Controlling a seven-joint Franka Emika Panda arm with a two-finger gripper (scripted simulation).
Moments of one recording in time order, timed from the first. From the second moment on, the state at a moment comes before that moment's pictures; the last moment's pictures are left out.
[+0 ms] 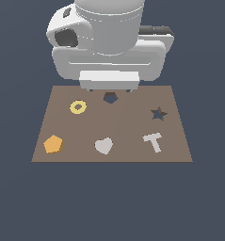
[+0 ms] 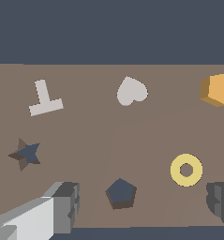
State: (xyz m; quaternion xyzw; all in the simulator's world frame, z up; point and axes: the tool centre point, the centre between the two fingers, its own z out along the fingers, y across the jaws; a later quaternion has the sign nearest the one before) arm -0.003 -0.005 0.175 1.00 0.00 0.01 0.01
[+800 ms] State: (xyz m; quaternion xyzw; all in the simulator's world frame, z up) arm 0.022 -0.046 0.145 1.00 -0.01 0.01 0.01
